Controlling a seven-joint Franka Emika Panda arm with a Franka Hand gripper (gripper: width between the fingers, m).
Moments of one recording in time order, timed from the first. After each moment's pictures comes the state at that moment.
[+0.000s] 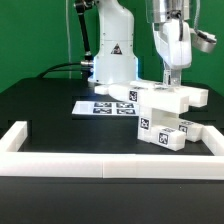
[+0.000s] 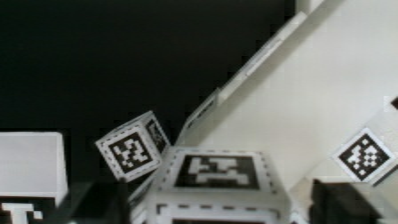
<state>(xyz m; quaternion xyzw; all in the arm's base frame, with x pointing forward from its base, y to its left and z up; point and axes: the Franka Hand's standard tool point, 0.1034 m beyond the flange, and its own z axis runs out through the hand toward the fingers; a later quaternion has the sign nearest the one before) 0.457 0.089 0.106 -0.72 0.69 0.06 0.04</state>
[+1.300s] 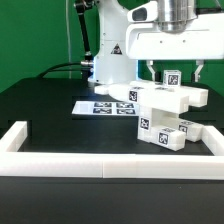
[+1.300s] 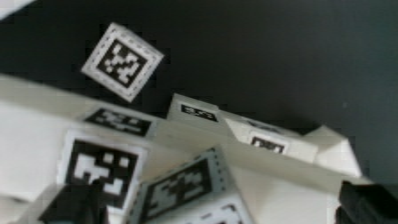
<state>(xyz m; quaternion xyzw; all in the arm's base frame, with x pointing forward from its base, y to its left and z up) 0.455 0.095 0.106 -0.98 0.18 0.03 0.06</state>
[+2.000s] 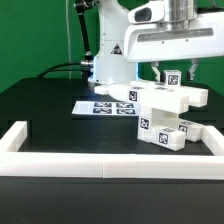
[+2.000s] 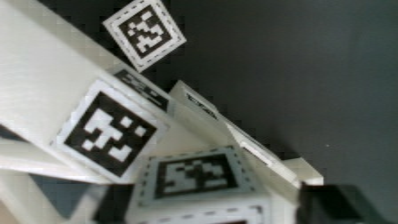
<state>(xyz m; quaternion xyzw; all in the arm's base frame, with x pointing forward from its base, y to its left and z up) 0.455 0.093 0.105 -1.00 0.06 0.02 0.06</state>
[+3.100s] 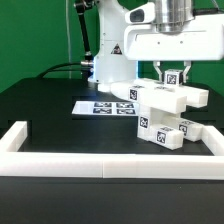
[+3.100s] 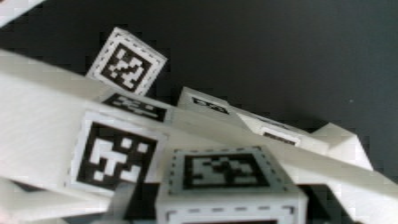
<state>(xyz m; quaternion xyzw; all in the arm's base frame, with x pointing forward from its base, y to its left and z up) 0.452 0.092 0.104 -0.96 0.29 0.04 0.06</state>
